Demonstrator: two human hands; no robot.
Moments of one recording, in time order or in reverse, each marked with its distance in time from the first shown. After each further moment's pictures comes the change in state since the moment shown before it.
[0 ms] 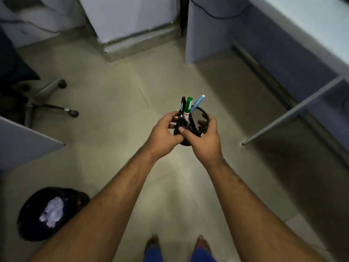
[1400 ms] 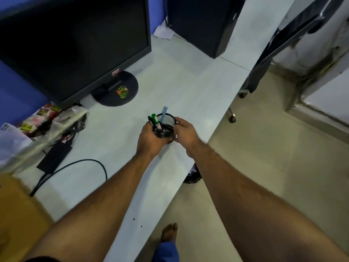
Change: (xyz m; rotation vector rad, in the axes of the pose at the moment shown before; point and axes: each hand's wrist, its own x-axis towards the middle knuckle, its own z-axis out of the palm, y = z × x) left_hand -0.504 -0.129 -0.570 -0.121 1.215 -0.445; right_hand -0.460 -0.234 0.606 -0.360 -1.236 0.147
